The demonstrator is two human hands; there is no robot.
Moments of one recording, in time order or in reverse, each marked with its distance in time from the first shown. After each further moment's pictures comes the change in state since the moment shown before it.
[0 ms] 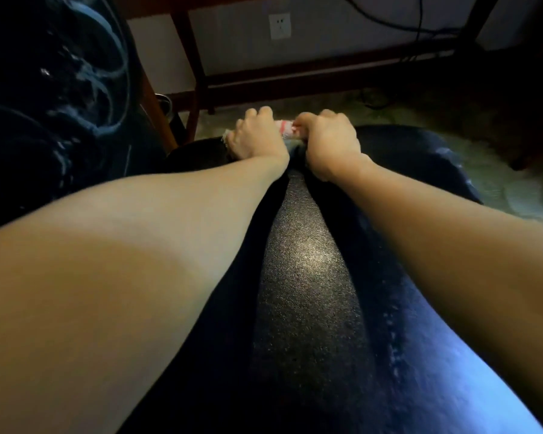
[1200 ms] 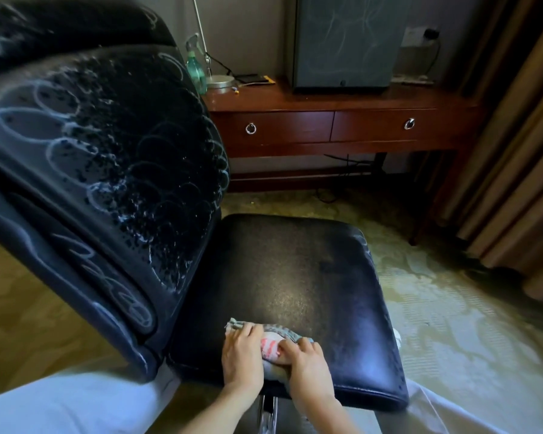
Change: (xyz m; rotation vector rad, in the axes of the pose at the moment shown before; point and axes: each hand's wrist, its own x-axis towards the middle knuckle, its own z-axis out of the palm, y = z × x) left_hand -0.359 -0.134 -0.174 -0.209 -0.255 0.203; right_hand -0.403 -0.109 -0.065 0.098 -0.142 0.137
